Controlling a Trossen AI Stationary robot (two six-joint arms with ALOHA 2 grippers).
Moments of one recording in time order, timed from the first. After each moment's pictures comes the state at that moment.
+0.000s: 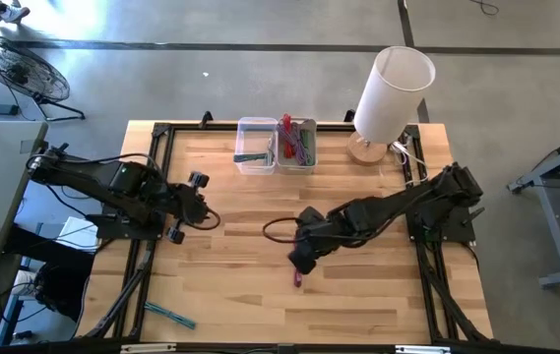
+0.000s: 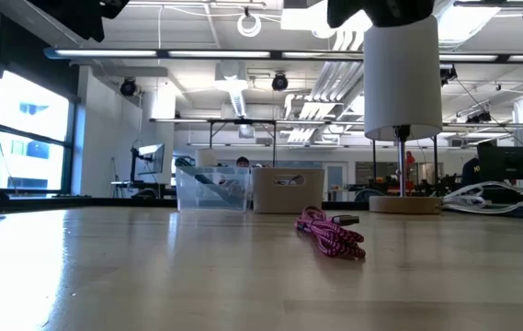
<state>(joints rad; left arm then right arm) -0.27 0.99 1.10 -1.06 -0.20 0.23 0.33 1.75 1.64 -0.99 0.11 1.10</state>
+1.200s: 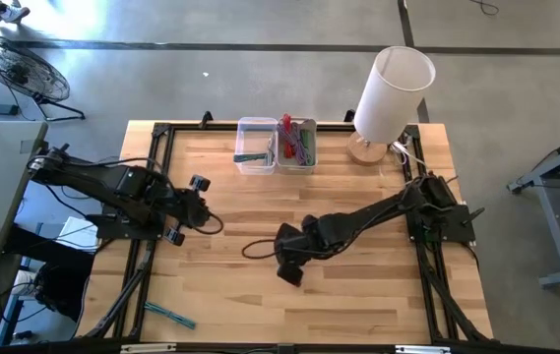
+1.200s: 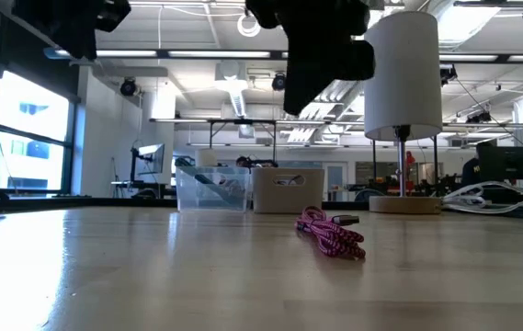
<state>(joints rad) -0.27 0.99 1.03 -1.05 -0.19 0.25 0.31 1.96 1.64 -0.86 0.15 0.77</state>
